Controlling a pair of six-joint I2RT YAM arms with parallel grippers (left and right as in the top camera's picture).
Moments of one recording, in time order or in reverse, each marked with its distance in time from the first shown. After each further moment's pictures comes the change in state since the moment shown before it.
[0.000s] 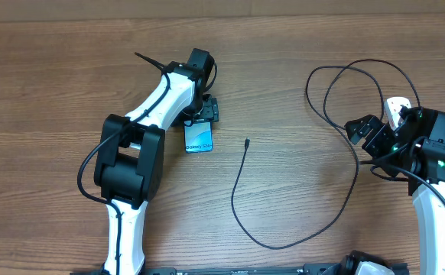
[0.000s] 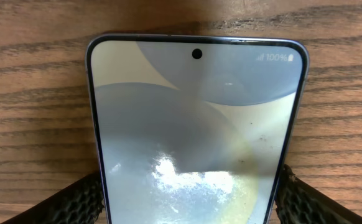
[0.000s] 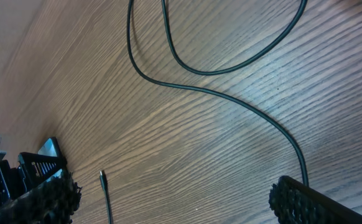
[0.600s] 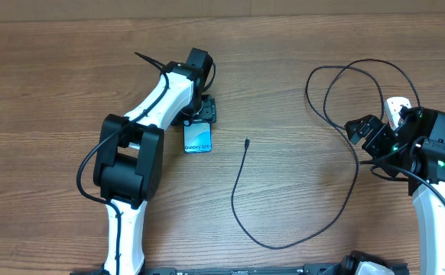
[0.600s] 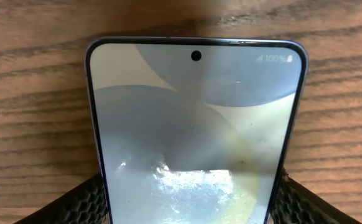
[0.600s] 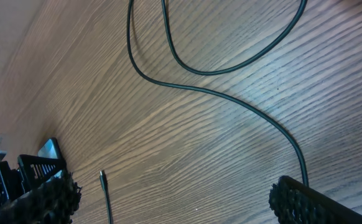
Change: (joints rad) left arm 0.007 0.000 0.000 -0.005 0.023 0.052; right arm 0.000 0.000 0.000 0.001 0.000 0.000
